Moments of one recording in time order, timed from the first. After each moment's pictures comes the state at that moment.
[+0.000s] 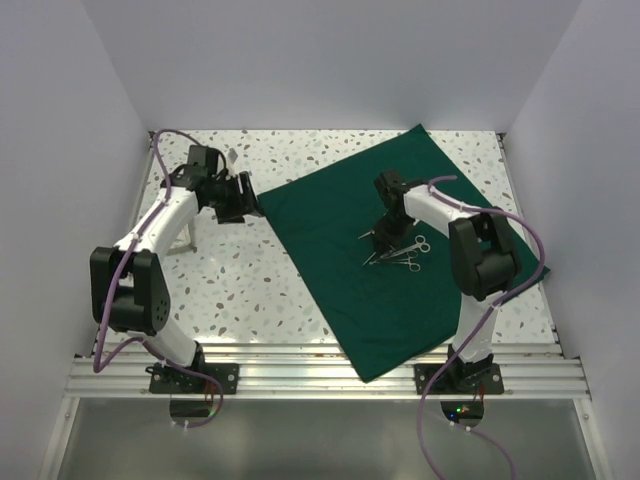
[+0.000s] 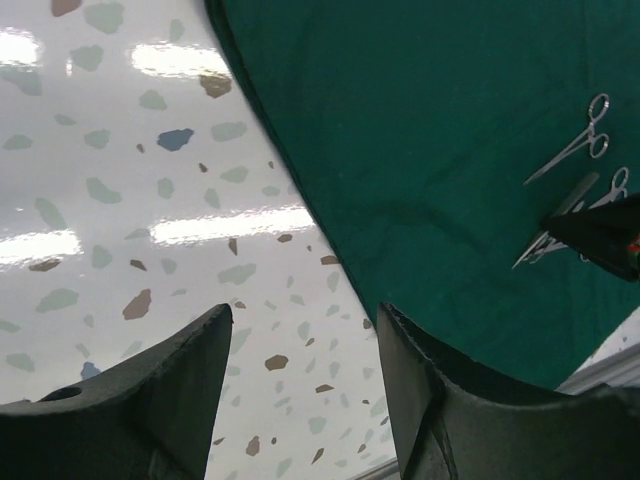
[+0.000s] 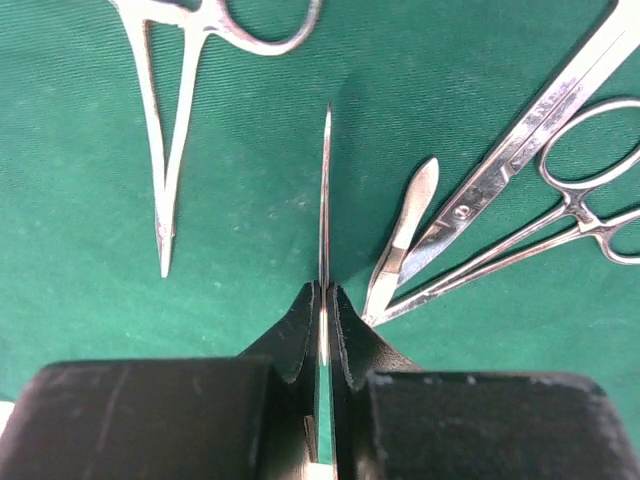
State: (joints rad) left arm -0.11 1.63 1.28 -0.66 0.32 -0.38; right arm 0.37 1.95 1.35 -0.83 0.06 1.18
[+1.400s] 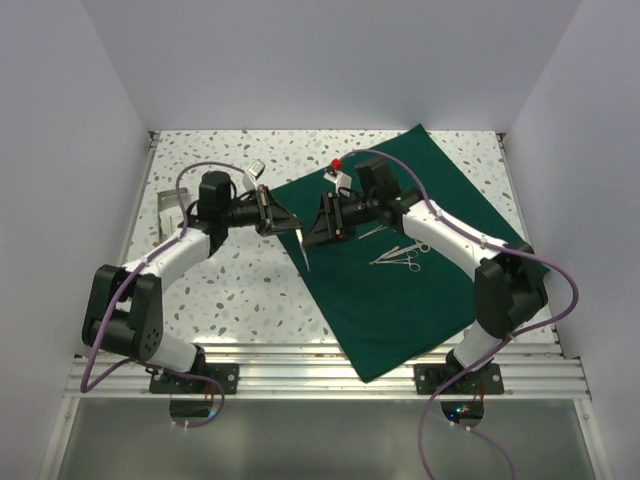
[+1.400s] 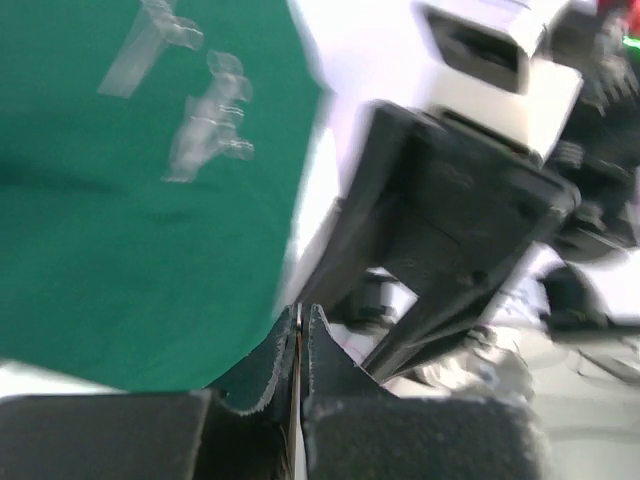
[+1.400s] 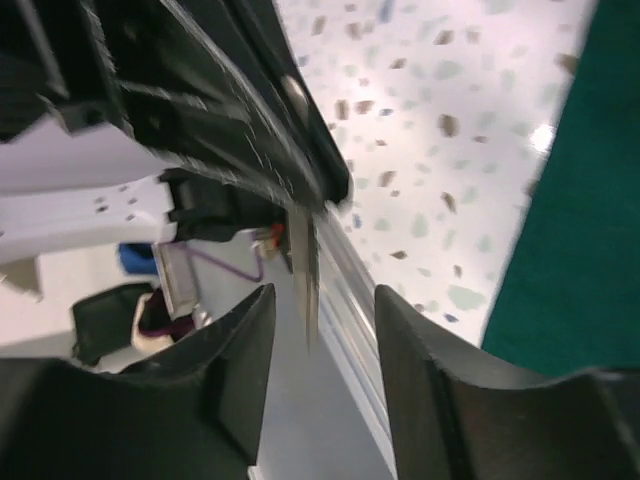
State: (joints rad) left arm -0.26 1.47 0.81 0.33 0.98 -1.03; right arm 0.57 1.67 1.26 -0.30 -0.86 0.59
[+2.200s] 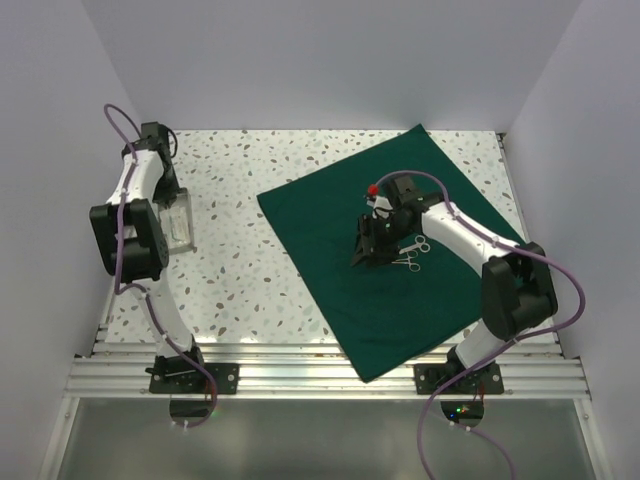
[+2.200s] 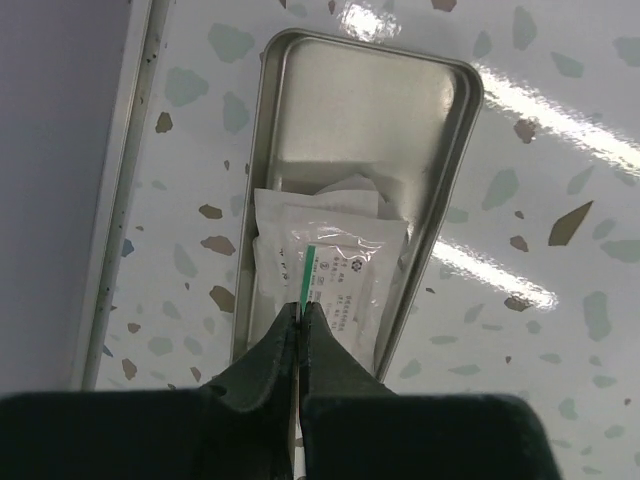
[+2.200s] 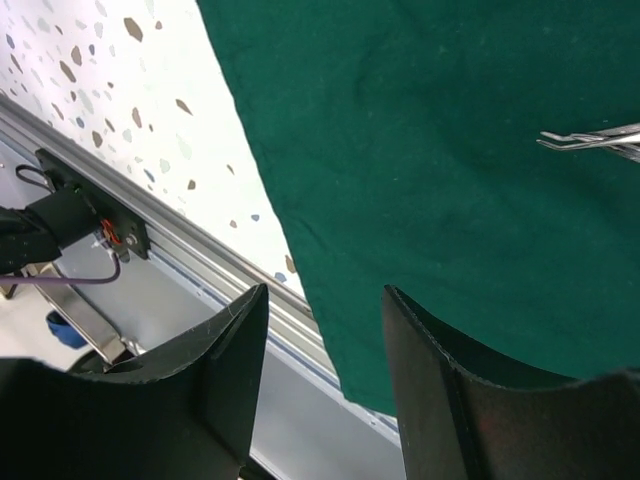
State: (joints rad) left arm 0.19 2.04 1.76 -0.90 -0.25 -0.17; right arm 0.42 1.63 1.18 -0.76 -0.51 0.40
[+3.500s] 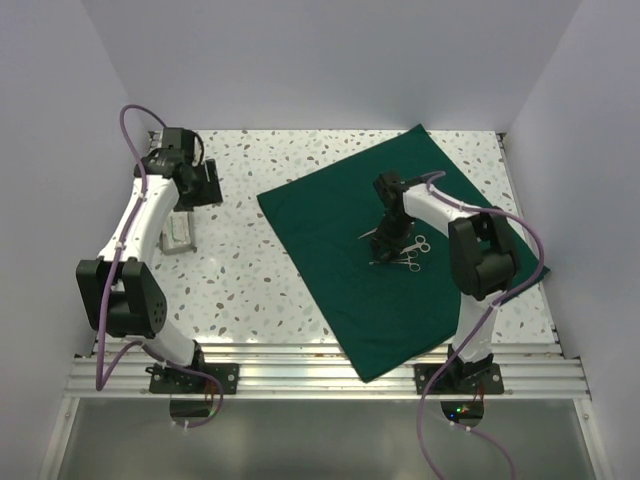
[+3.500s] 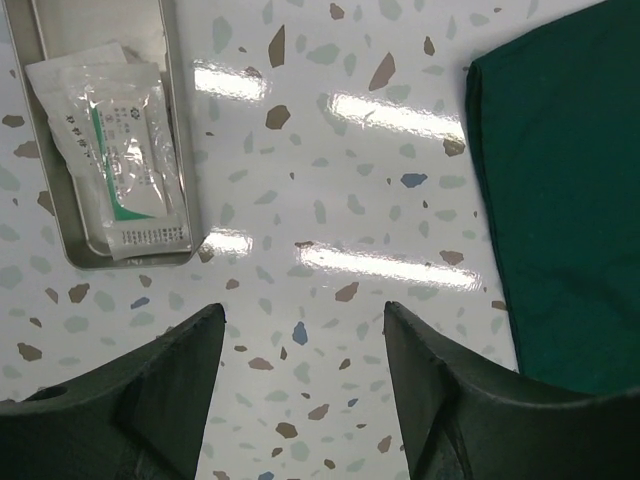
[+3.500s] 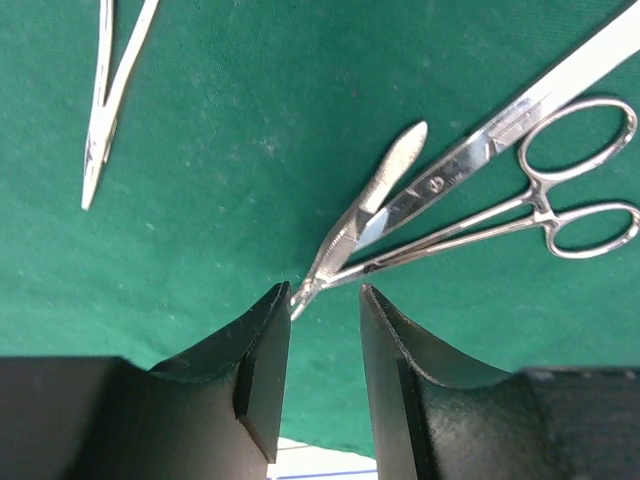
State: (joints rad) left arm -0.03 1.60 1.47 -0.88 -0.07 -0.25; right arm 0.37 1.95 1.38 -0.93 0.02 0.91
